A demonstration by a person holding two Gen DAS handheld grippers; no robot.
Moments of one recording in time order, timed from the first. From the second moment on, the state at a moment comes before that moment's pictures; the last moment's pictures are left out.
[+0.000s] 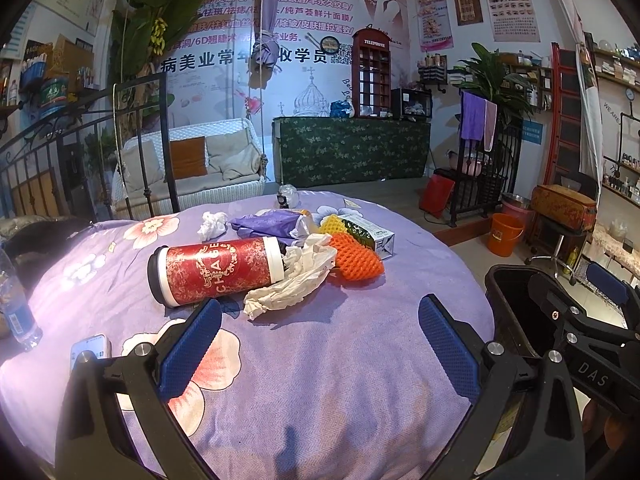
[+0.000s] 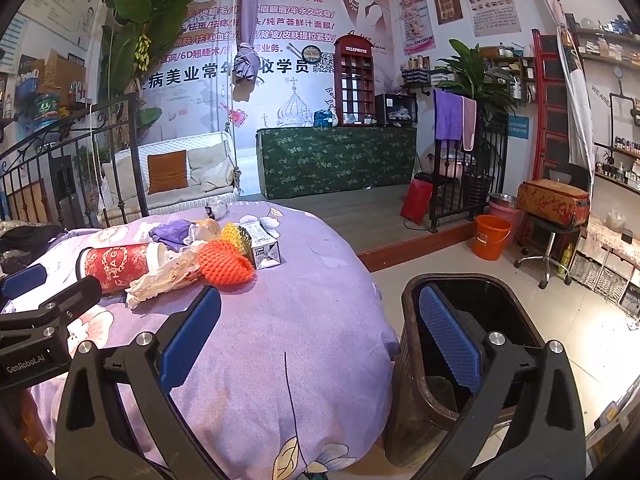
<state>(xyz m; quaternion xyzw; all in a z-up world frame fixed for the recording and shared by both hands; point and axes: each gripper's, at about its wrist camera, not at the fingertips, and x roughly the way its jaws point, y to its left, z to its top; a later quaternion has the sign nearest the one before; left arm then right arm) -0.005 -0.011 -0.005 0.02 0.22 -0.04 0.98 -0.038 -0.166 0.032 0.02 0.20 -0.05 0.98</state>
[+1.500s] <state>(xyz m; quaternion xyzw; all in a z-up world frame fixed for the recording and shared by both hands) -0.004 -0.007 -0.009 0.02 0.22 -0.04 0.97 -0.037 -0.163 0.032 0.02 0.20 -0.04 0.98</state>
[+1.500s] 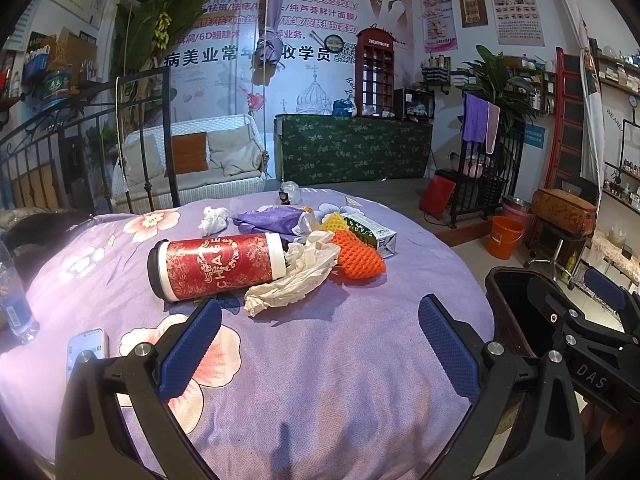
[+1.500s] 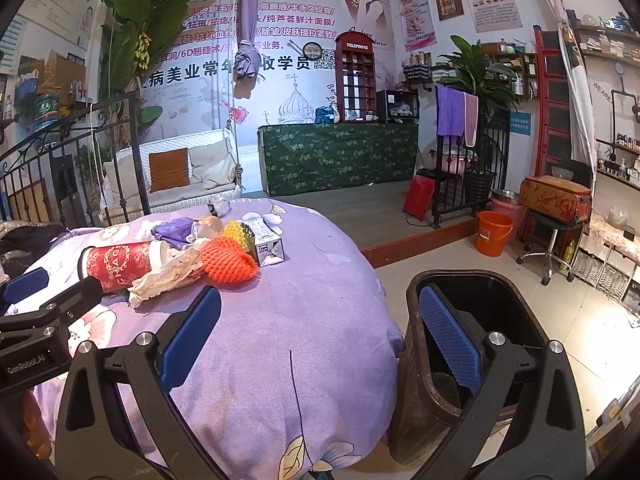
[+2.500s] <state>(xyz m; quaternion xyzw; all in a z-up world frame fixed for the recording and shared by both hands) 0.077 0.070 -0.027 0.07 0.32 -0.13 0.93 0.094 -0.099 0.003 -0.04 0.33 0.12 0.94</state>
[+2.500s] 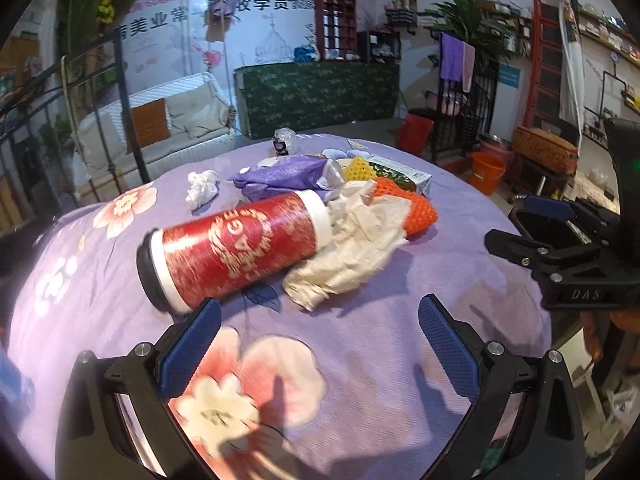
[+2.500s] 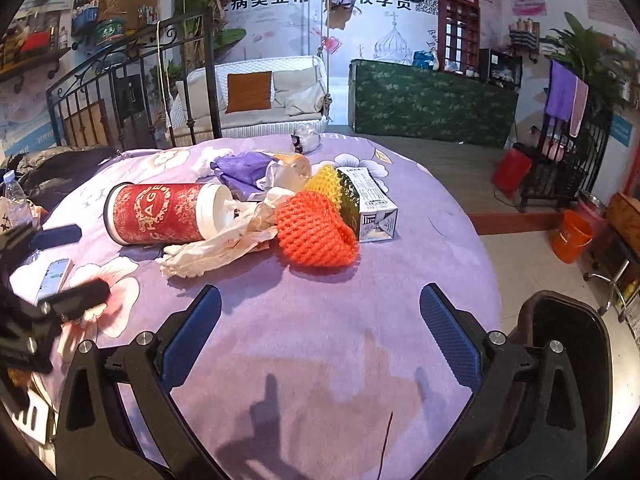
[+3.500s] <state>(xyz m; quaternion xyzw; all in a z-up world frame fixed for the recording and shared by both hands) 0.202 0.064 -0.065 0.44 0.47 -0.22 0.73 0.144 -0.113 -0.011 -0.02 0.37 0.11 0.92</state>
